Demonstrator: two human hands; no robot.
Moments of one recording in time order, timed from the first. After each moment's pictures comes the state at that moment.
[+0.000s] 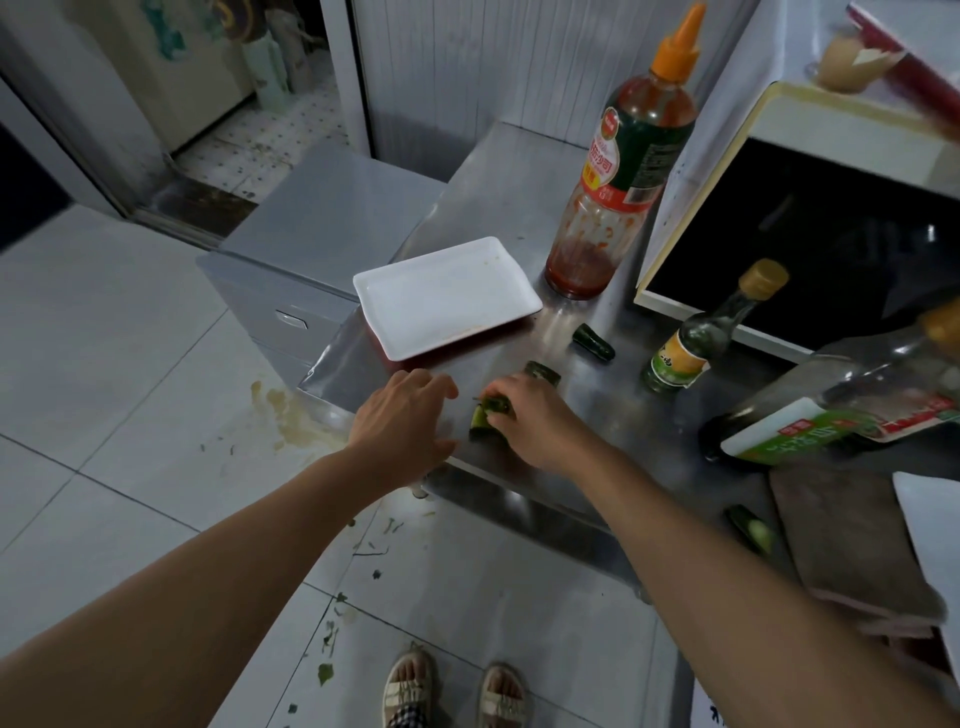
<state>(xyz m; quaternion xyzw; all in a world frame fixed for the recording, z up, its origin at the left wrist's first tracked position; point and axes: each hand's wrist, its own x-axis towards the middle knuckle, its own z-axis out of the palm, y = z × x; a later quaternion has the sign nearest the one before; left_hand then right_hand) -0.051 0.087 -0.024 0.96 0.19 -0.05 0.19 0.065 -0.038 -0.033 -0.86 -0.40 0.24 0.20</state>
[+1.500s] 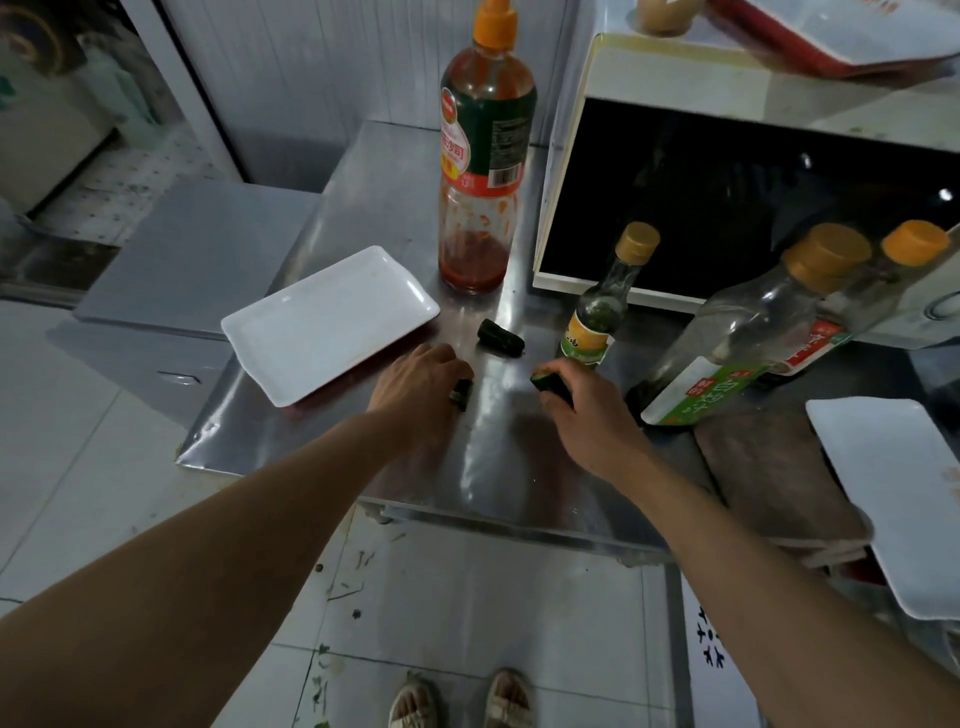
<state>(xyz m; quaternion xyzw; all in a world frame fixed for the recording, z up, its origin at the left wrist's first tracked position) 0.065 0.053 -0.047 0.99 0.01 -0.05 0.14 0.108 -0.142 -0.022 -0.90 -0.20 0.15 0.36</state>
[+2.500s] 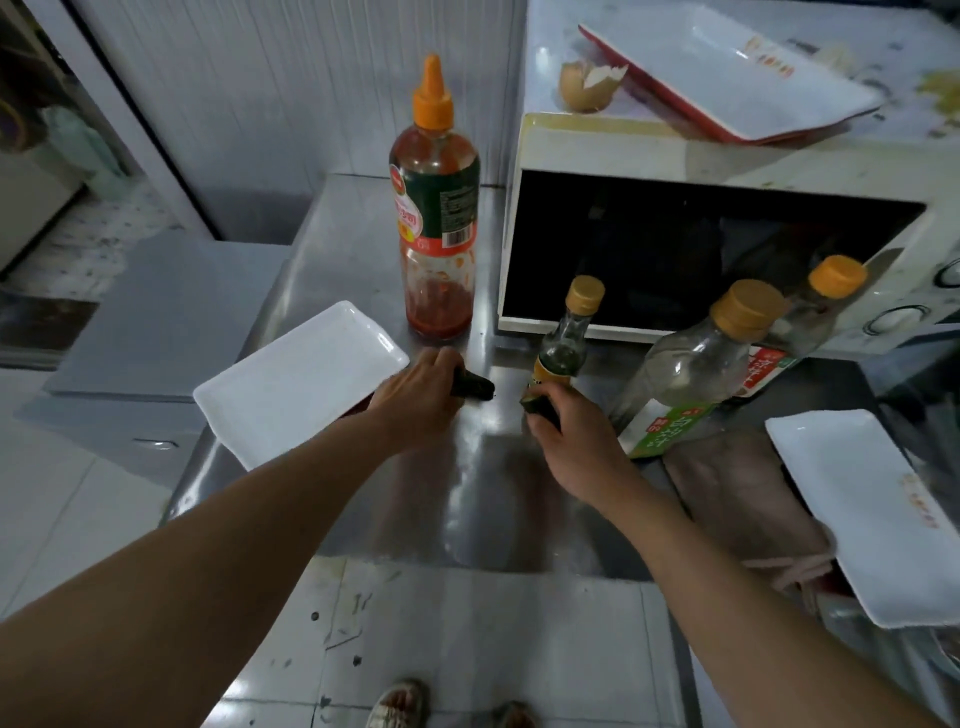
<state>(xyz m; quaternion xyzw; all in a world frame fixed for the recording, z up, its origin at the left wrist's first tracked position) 0.110 0.047 -0.015 0.97 0.00 -0.08 0.22 0.121 -0.148 -0.004 -0.91 -0.16 0.14 0.37</state>
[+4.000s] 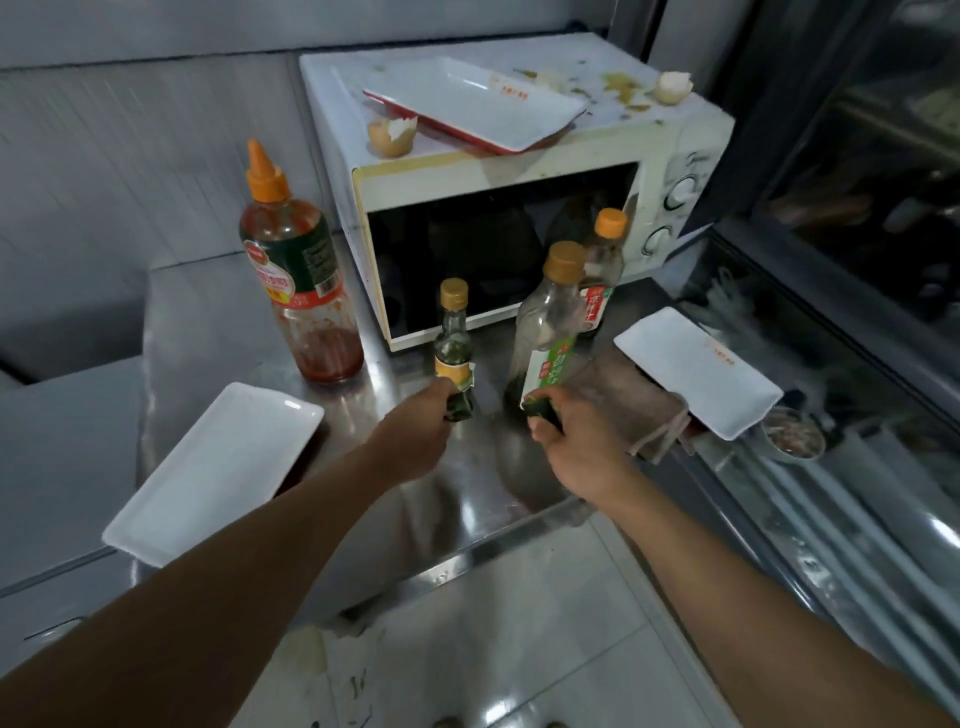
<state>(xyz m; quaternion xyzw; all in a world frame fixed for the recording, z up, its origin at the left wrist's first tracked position) 0.098 0.003 0.014 0.92 -0.21 -0.12 0.30 0.039 -0.181 0.041 -0.92 0.08 0.05 0.38</state>
